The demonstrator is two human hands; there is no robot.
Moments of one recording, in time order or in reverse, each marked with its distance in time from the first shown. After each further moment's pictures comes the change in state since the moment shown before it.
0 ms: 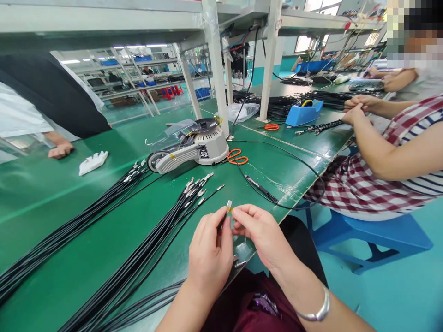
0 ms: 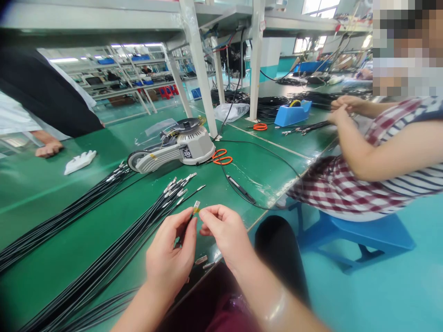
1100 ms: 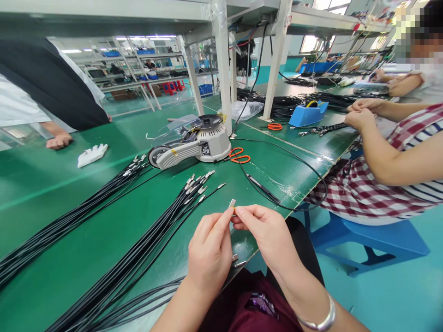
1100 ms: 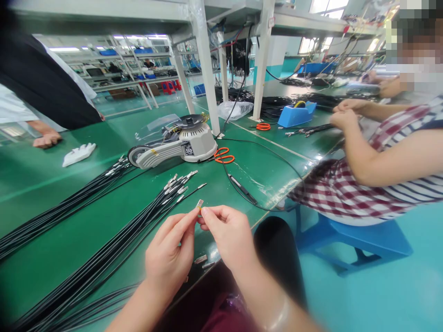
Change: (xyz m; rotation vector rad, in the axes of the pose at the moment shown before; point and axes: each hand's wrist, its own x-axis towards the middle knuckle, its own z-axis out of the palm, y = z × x) left_hand -0.002 -0.005 -0.001 0.067 0.016 0.159; right_hand -0.006 -0.003 -0.002 -0.192 0.063 -0.120
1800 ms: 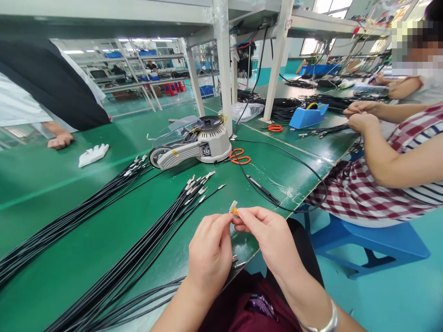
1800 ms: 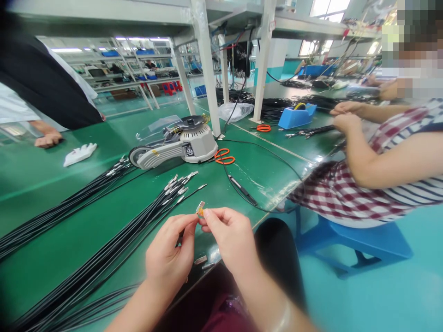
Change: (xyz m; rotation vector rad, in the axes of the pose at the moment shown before) left_hand 0.001 0.003 0.000 -0.099 -0.021 -0.093; right_hand -0.001 0.006 -0.004 0.031 0.004 -0.008
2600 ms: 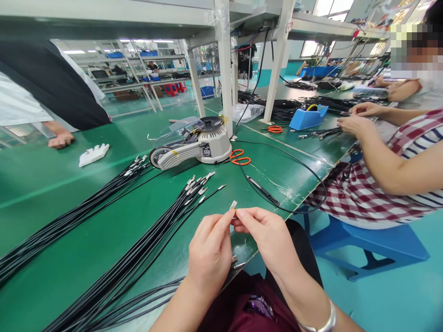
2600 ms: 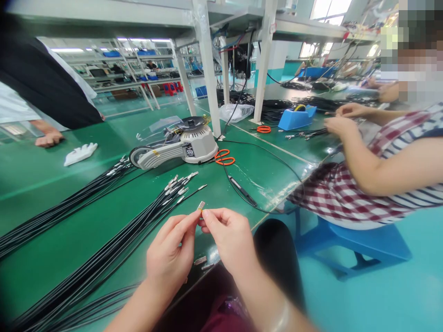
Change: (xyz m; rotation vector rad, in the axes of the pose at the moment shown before) left_hand -0.001 -0.003 0.002 0.086 0.032 0.082; right_hand 0.000 -0.006 0.003 -0.061 0.000 0.015
